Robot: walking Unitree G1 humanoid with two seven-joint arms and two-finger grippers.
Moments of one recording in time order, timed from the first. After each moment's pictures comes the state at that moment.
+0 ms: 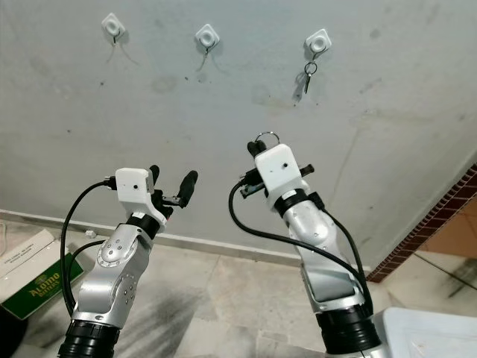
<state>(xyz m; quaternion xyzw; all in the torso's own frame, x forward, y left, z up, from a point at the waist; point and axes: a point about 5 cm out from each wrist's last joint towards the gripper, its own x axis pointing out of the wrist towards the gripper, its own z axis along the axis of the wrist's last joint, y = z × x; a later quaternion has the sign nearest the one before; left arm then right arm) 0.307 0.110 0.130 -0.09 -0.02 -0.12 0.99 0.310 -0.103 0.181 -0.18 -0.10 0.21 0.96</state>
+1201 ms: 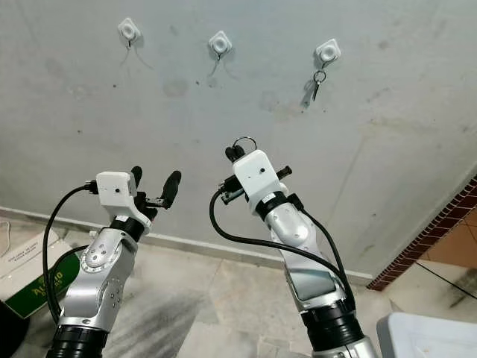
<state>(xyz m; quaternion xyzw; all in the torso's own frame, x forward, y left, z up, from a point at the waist) 0.301 0.125 0.127 -0.08 -0.03 -0.11 0.99 0.313 -0.089 0.173 -0.18 -0.11 0.22 0.95</state>
